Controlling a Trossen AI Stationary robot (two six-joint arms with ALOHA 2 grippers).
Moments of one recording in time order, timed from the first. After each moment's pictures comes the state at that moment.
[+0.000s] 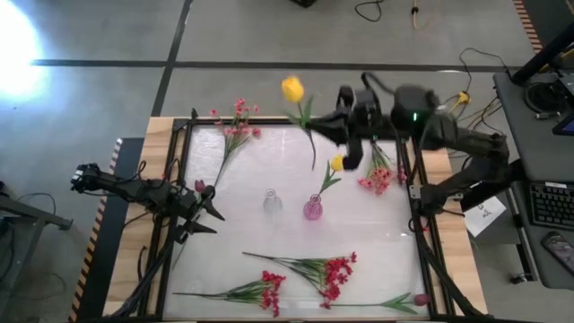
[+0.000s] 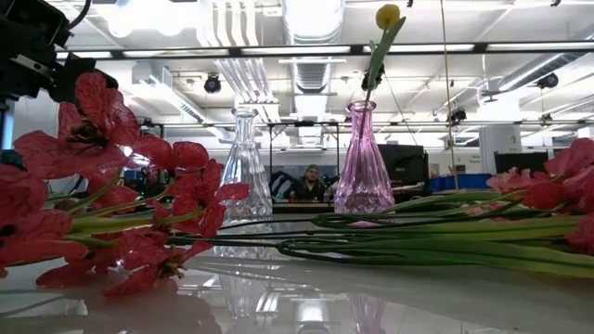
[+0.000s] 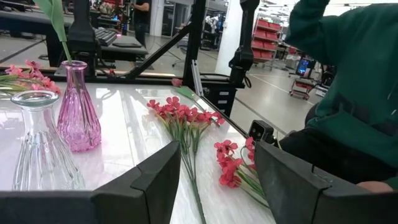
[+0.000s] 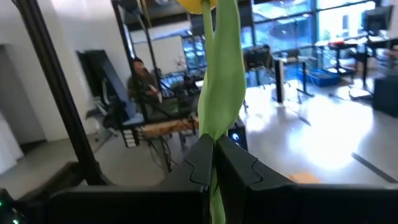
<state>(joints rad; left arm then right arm) -0.28 0.11 0.02 0.04 0.16 -0.17 -0.03 1.37 1.68 -0.21 -0.02 0.17</state>
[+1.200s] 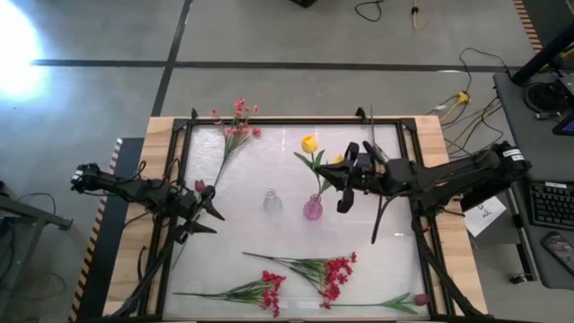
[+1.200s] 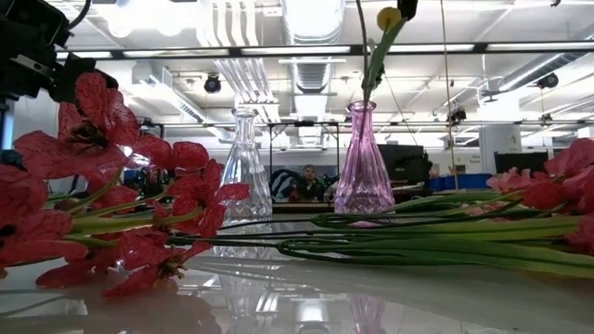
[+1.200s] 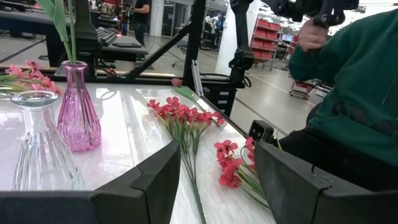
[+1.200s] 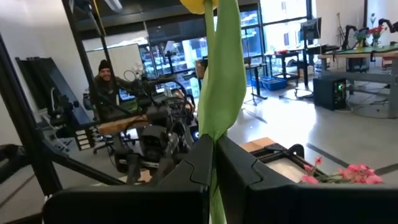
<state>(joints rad) -0.28 0.11 0.02 0.04 0.16 -0.17 0.15 1.17 0.79 0.52 0.37 0.13</state>
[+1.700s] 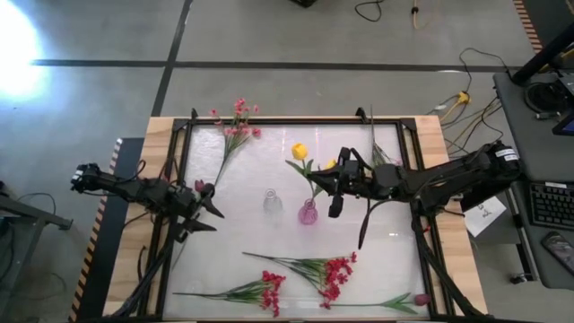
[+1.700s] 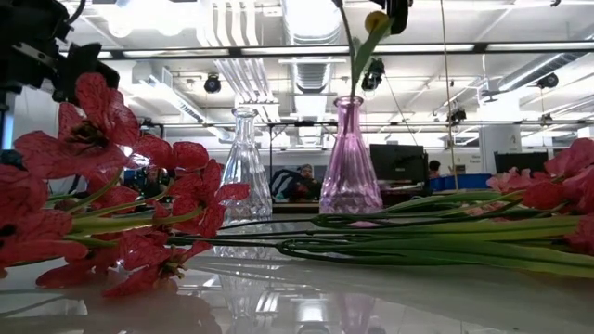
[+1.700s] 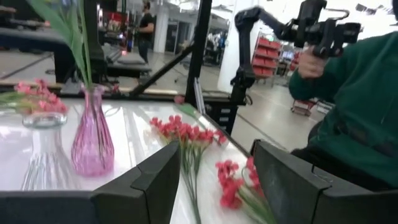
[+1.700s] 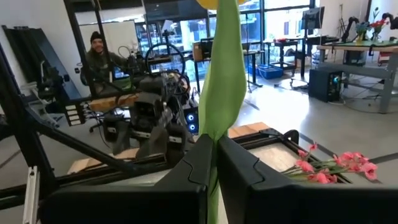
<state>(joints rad) -0.28 0.11 0.02 0.12 0.14 -0.19 0.15 1.25 0.79 0.52 0.37 0.09</state>
